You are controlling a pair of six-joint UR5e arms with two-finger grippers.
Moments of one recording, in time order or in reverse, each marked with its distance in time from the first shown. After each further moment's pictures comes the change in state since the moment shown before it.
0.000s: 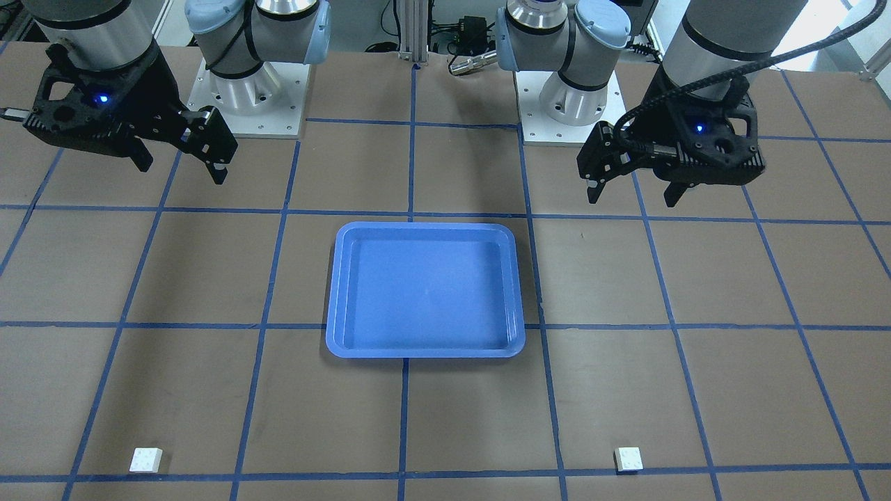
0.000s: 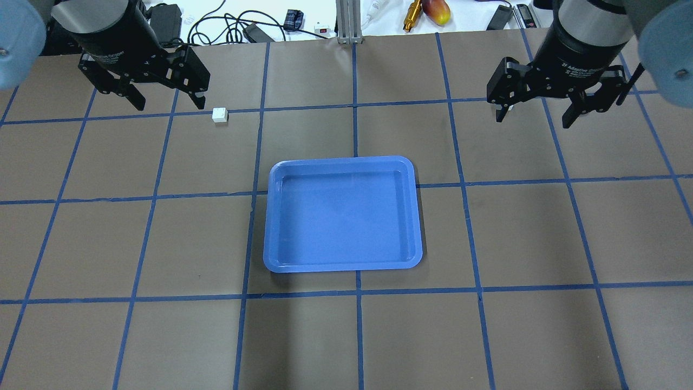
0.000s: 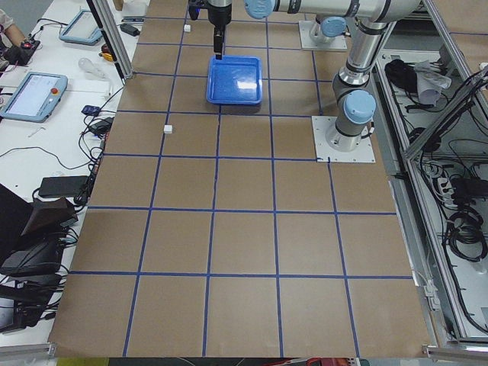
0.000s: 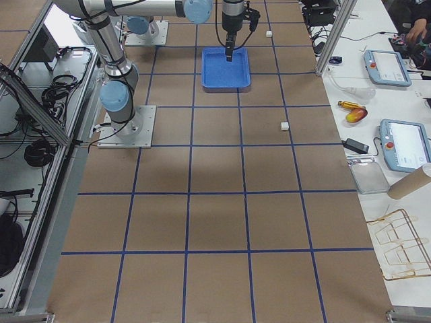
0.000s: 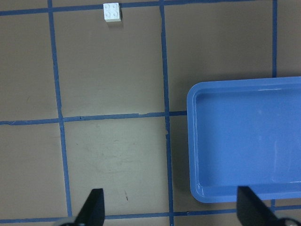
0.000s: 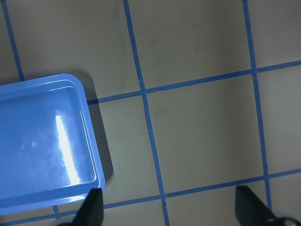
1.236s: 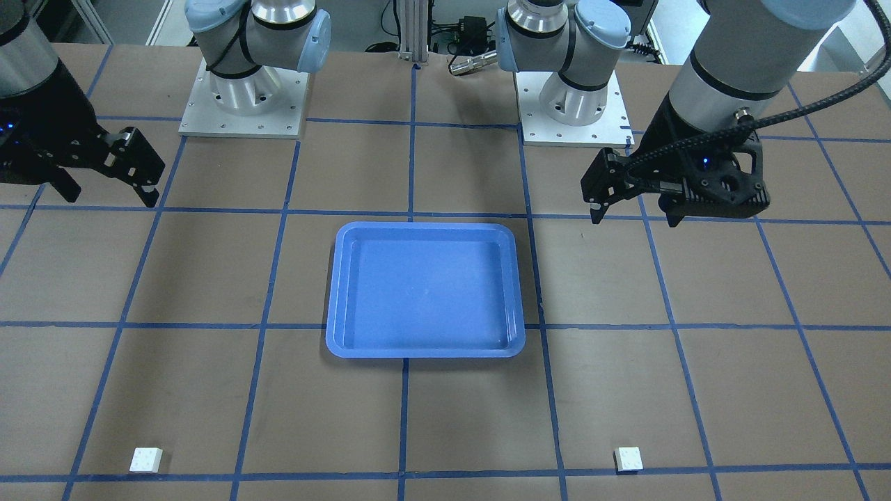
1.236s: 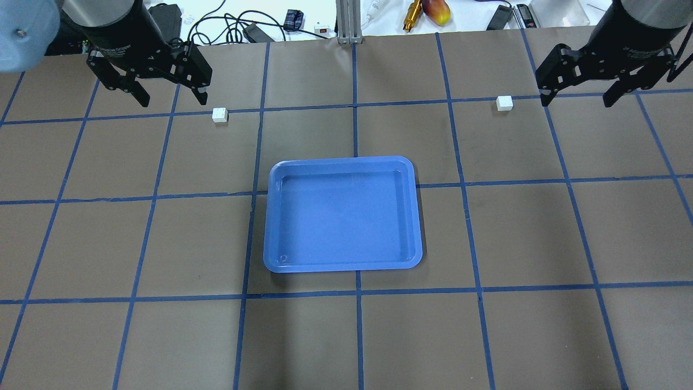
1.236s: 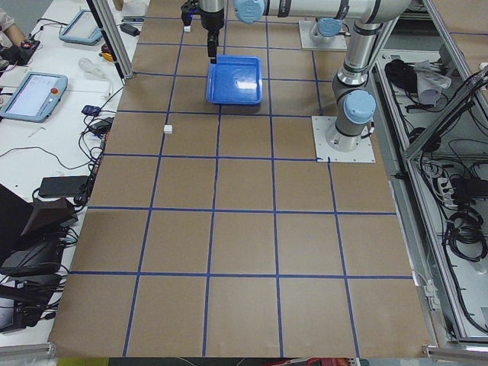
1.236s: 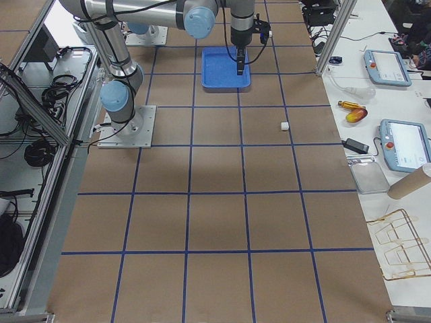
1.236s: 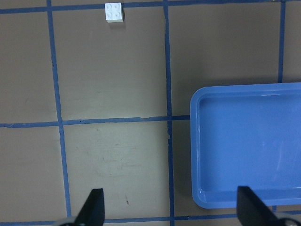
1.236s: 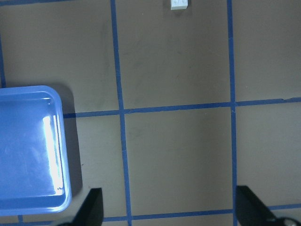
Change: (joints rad) left arm 0.009 -0.061 0.038 -0.014 -0.006 -0.001; right arm -0.173 0.053 -0.009 -0.071 0.040 -0.303
